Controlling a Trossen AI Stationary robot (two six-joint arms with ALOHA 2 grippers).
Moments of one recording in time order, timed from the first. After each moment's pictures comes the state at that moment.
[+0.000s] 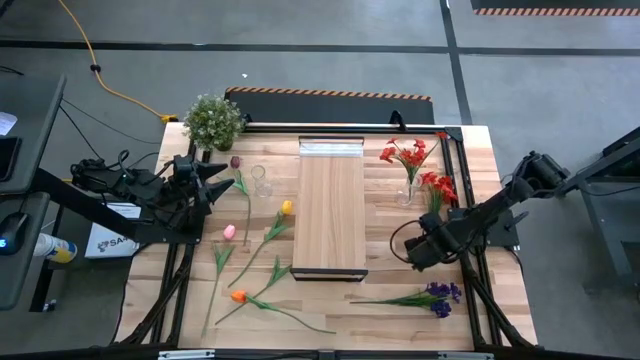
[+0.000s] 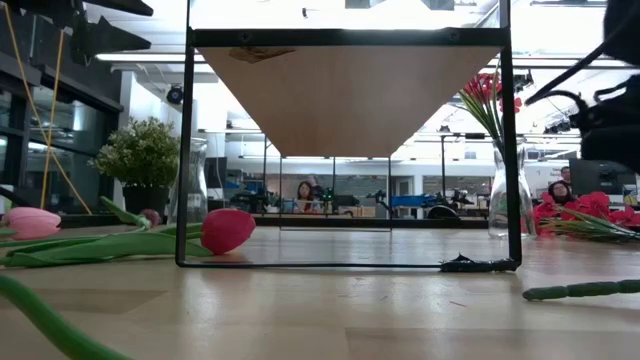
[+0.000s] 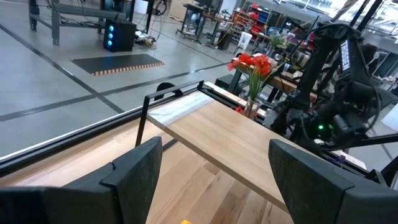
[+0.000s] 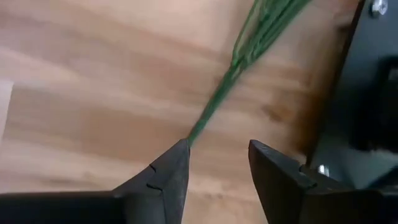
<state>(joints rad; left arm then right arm) -0.38 0.24 0.55 -0.47 -0.85 -0.46 0.52 1.36 0.65 -1.08 0.14 1.84</state>
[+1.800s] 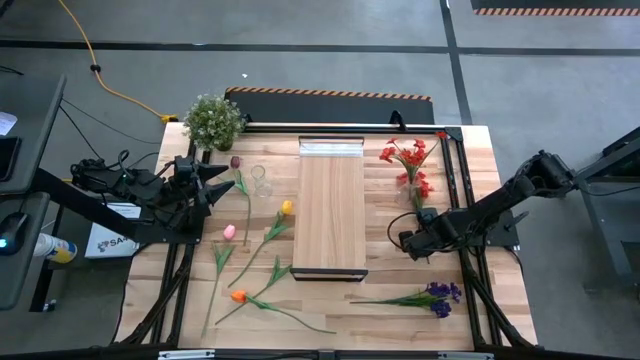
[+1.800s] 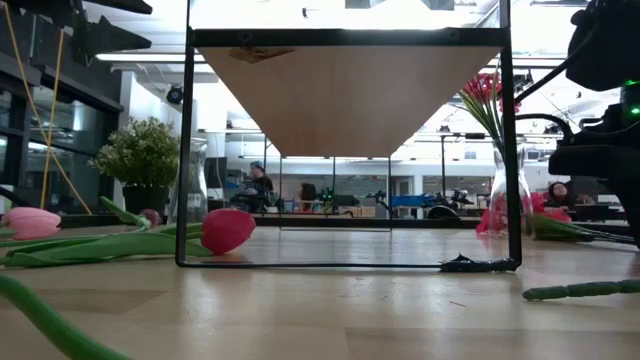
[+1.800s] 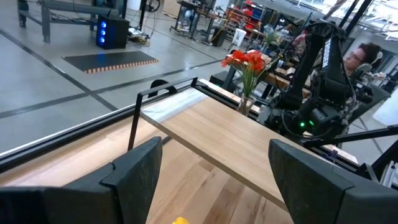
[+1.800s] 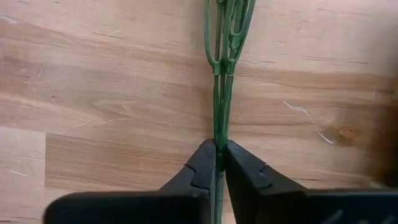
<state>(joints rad) -0.38 0.24 0.55 -0.47 -0.82 -0.46 0.42 1.35 0.50 -0.78 0.09 1.86</state>
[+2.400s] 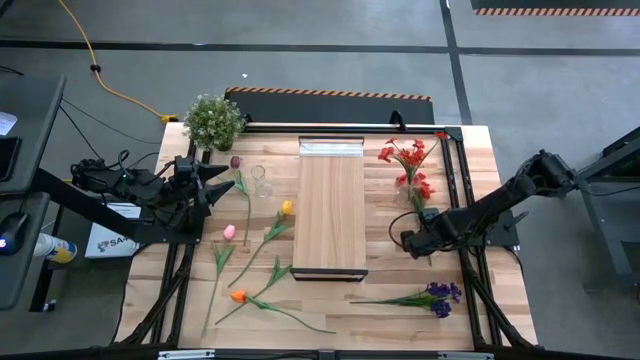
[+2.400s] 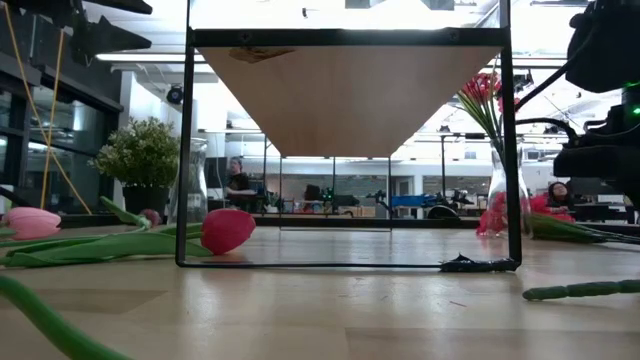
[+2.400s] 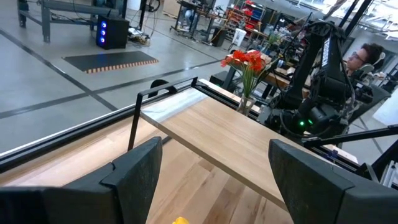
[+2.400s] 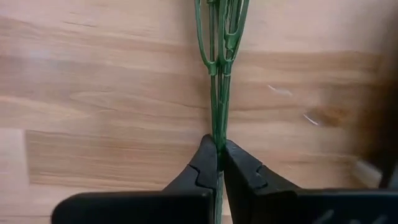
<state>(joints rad) -0.38 0.24 0.55 -0.47 -0.82 -0.45 0.42 1.31 0.50 -0.88 0.02 1.91</state>
